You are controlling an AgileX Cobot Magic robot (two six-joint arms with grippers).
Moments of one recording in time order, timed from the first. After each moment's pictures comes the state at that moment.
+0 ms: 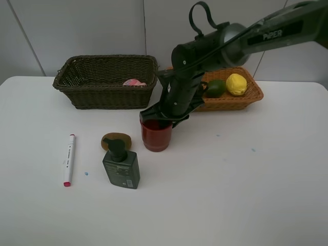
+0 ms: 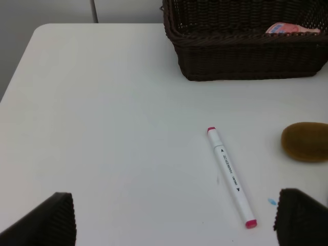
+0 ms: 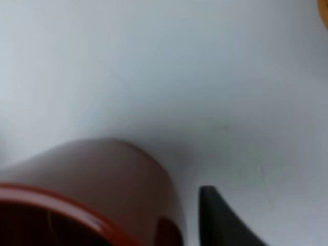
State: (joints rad) left arm -0.02 -0.01 -0.50 0.03 1.07 -0.08; right arm 0.64 2.16 -1.49 -0.08 0.70 0.23
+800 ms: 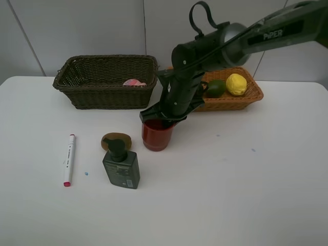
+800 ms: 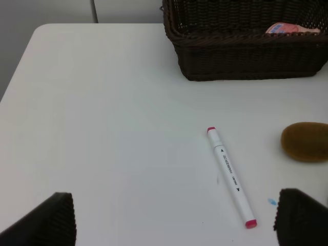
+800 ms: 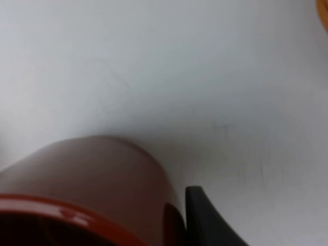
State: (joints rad) left arm -0.02 -0.01 -0.50 0.03 1.07 -0.08; right arm 0.64 2.16 -1.49 -0.08 0.70 0.23
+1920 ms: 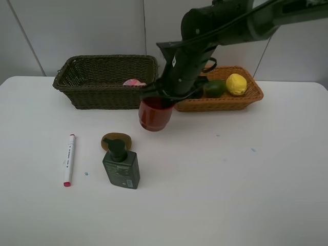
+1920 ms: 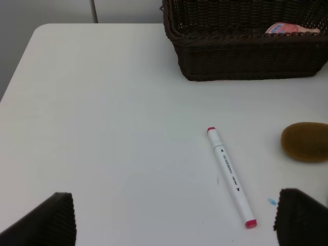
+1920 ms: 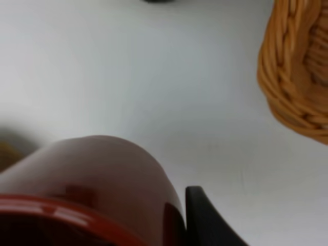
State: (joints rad) left arm -0.02 -0.01 -0.50 0.03 1.07 -0.08; right arm 0.64 2.00 -1.49 -0.08 0.72 0.23
